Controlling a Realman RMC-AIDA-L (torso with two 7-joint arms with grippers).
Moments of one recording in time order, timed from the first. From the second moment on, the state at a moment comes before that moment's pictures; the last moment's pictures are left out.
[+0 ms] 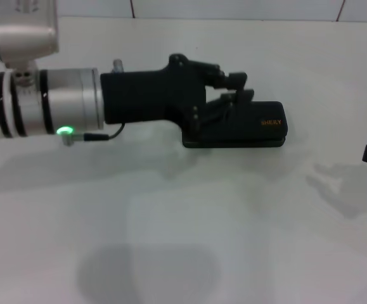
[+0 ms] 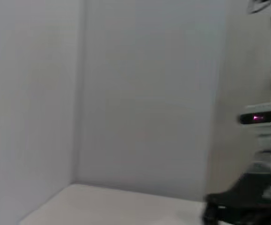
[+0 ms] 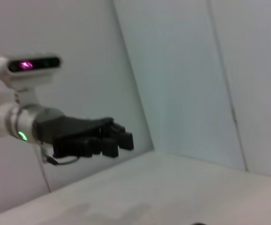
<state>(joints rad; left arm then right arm) -0.41 -2.08 1.34 1.03 1.46 1.40 -1.46 0.18 2.01 -0.87 -0.92 -1.61 -1.69 1.40</state>
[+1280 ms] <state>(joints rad) -0.36 -2.09 1.07 0.69 1.44 1.85 -1.09 0.44 2.02 -0.91 -0.62 -1.46 -1.48 1.12</state>
